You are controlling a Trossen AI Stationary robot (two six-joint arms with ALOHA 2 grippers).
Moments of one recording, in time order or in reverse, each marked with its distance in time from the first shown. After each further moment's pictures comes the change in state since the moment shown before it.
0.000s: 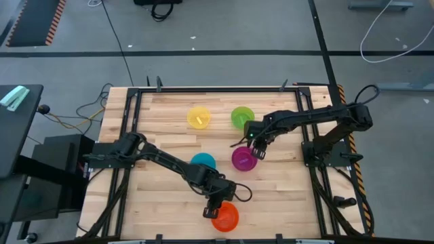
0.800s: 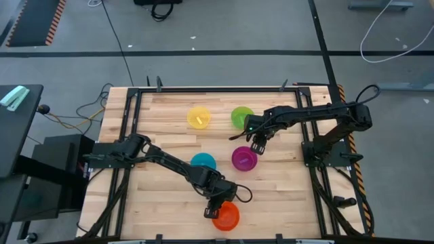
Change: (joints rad) left arm 0.004 0.055 -0.001 0.014 0.014 -0.005; right arm -0.067 0.000 0.000 0.001 0.000 -0.040
